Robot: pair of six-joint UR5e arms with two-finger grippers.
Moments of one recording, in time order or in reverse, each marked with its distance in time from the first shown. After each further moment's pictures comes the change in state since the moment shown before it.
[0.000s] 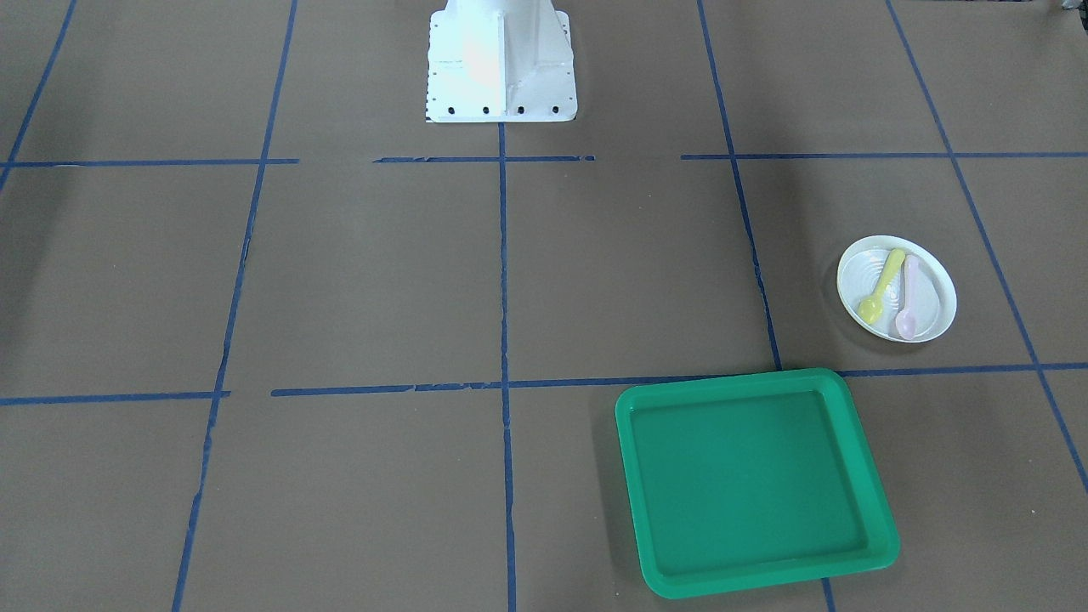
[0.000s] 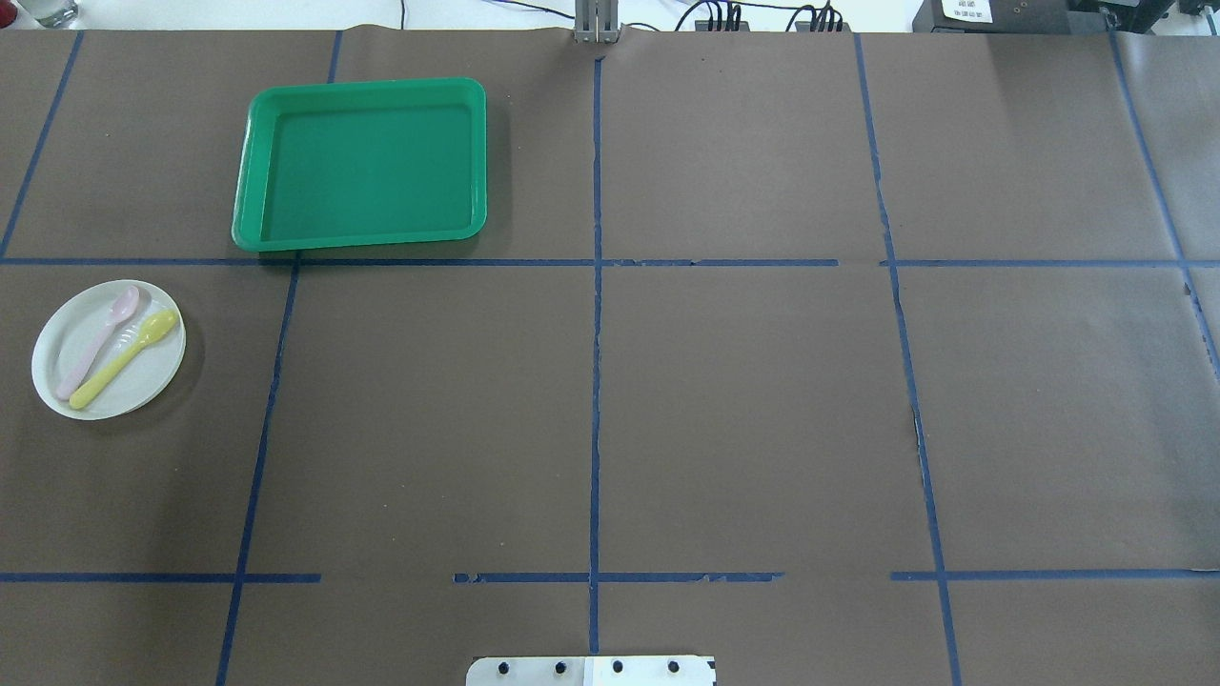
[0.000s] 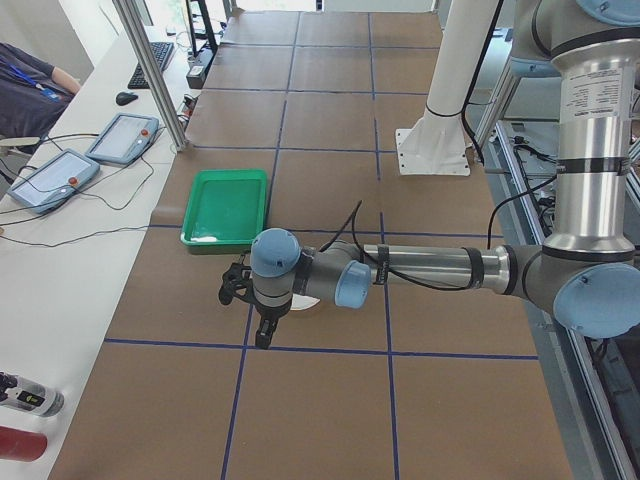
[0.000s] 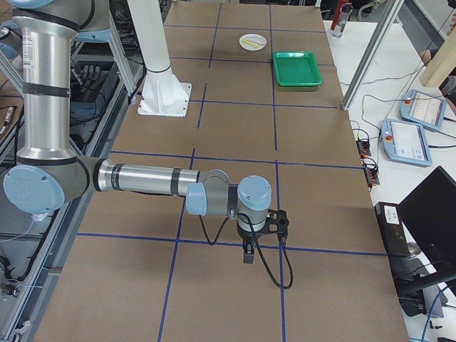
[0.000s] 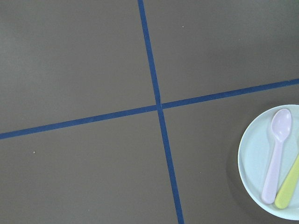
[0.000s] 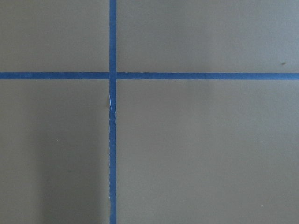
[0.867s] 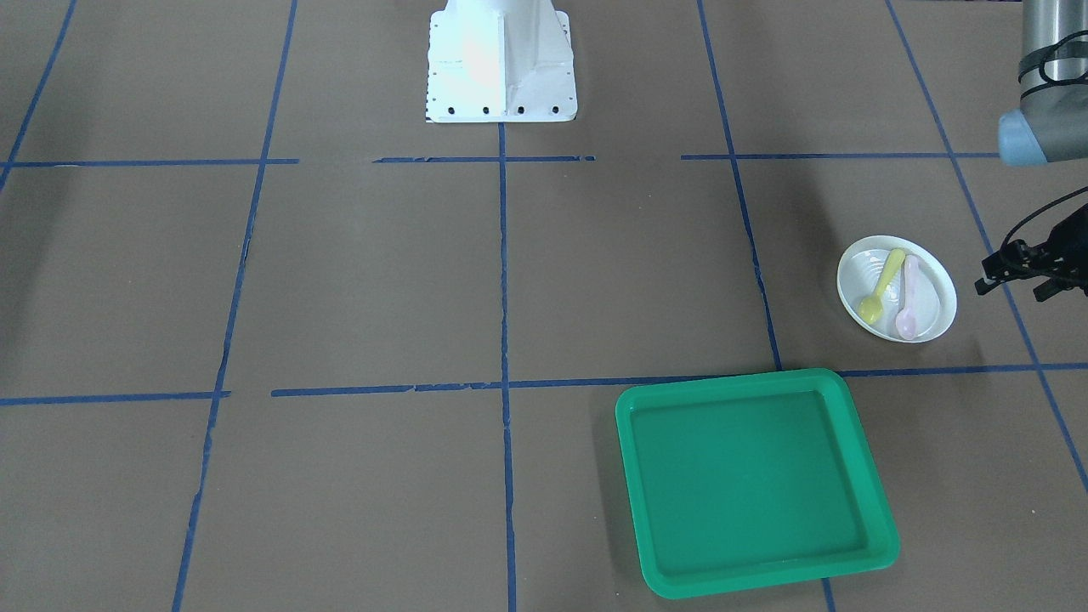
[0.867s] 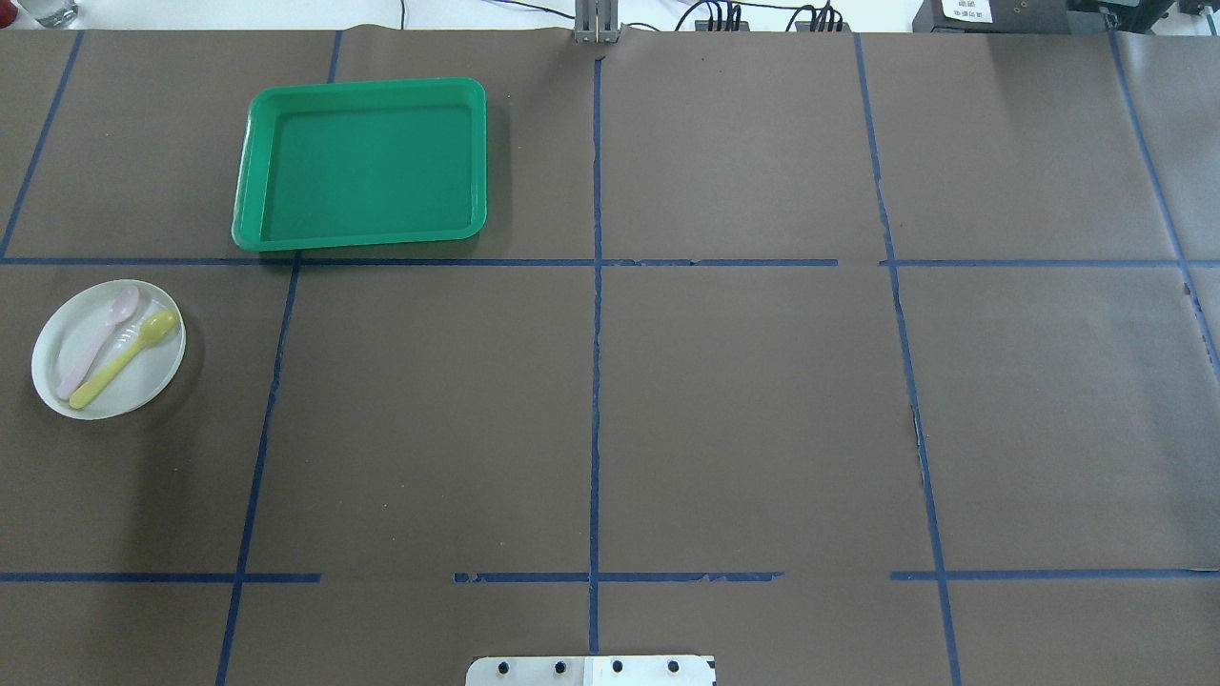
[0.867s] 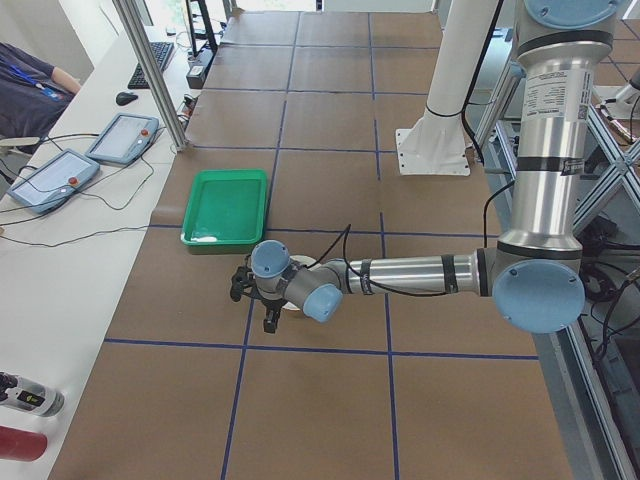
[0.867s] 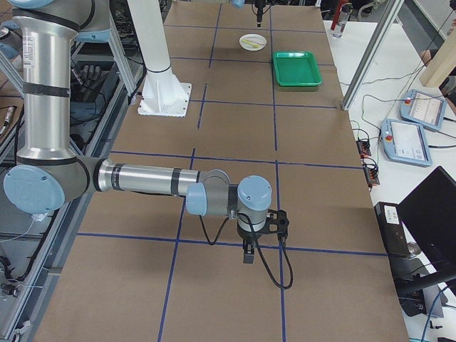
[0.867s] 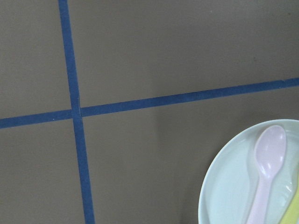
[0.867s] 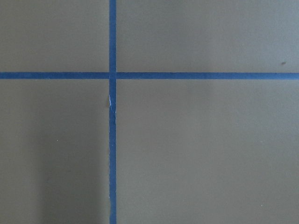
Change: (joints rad) left arm 0.282 -0.096 0.221 -0.314 0.045 -0.406; right arm 0.000 0.000 0.000 0.000 0.000 0.000
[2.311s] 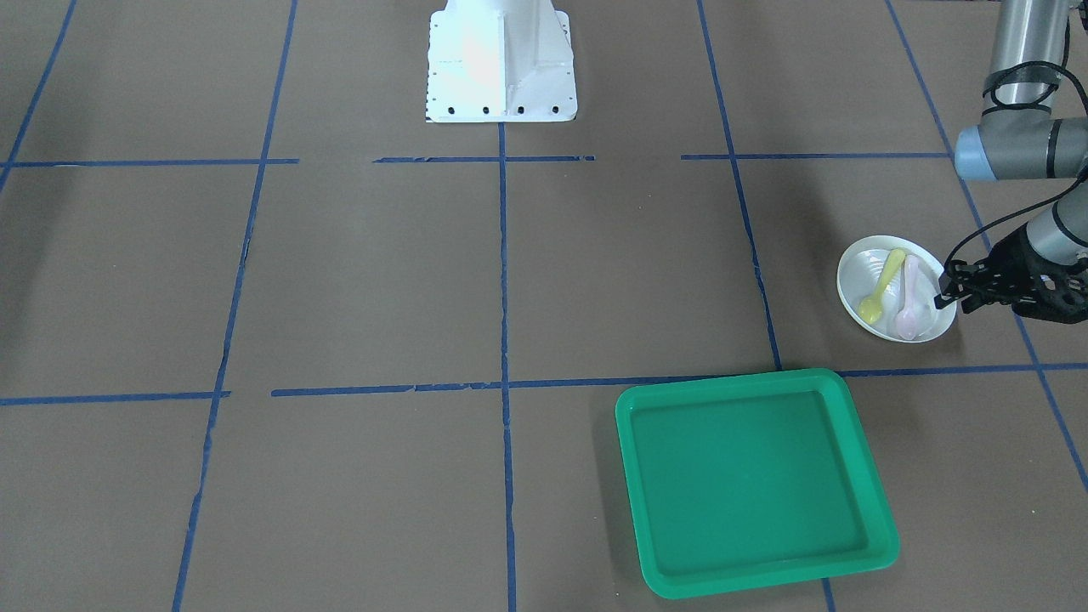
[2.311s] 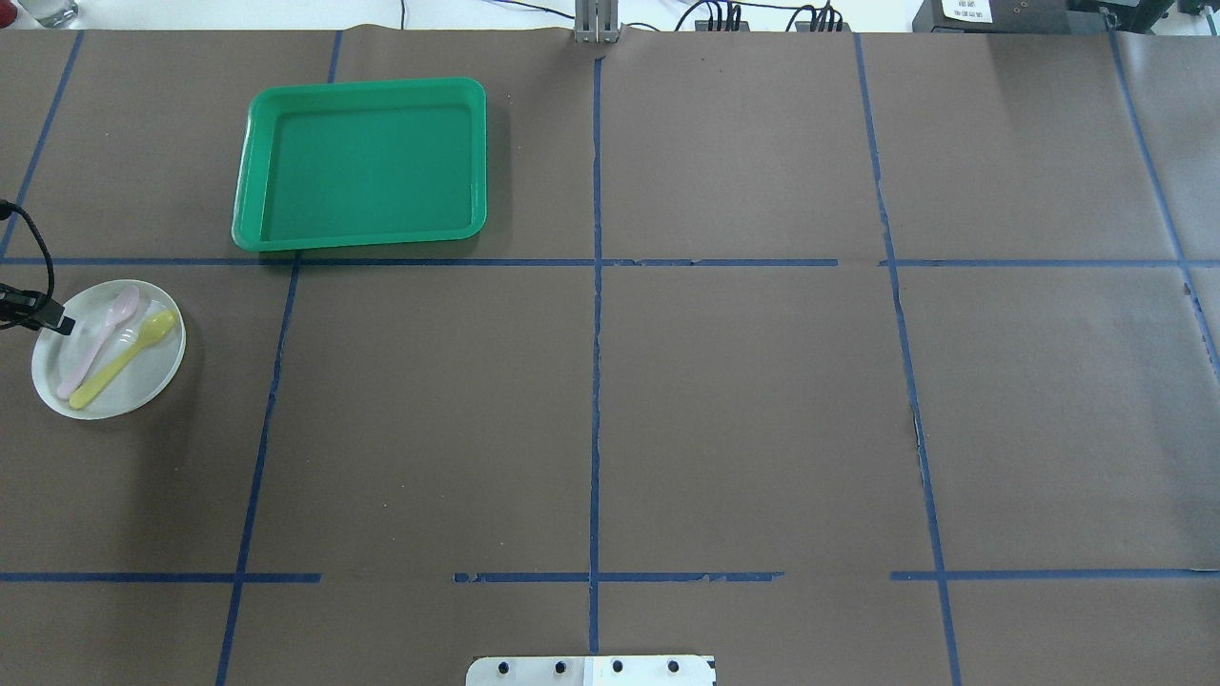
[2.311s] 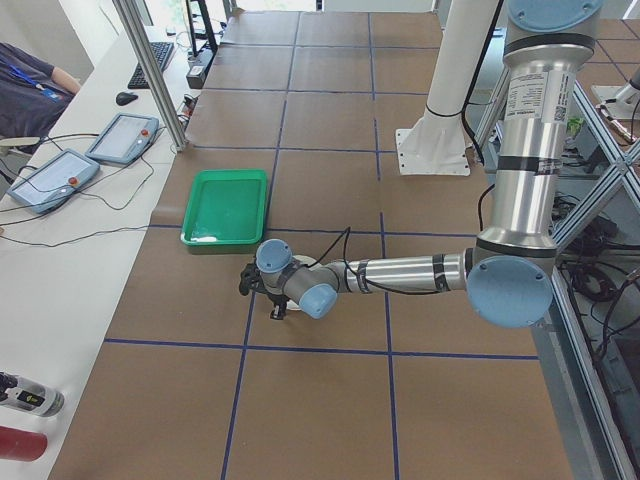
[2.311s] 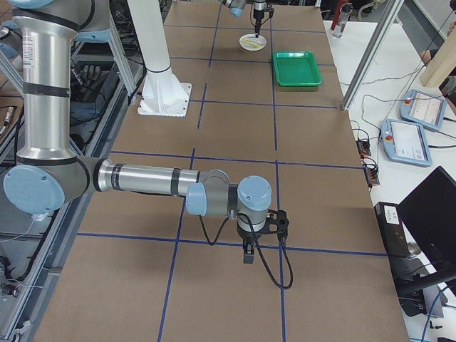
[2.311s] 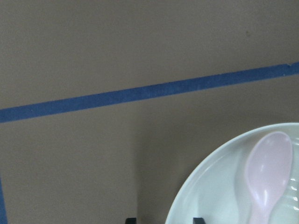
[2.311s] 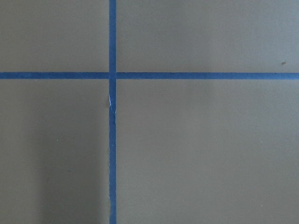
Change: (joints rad) left arm 0.103 -0.020 0.051 -0.068 0.017 -0.037; right arm 0.000 0.000 0.000 0.001 0.000 0.000
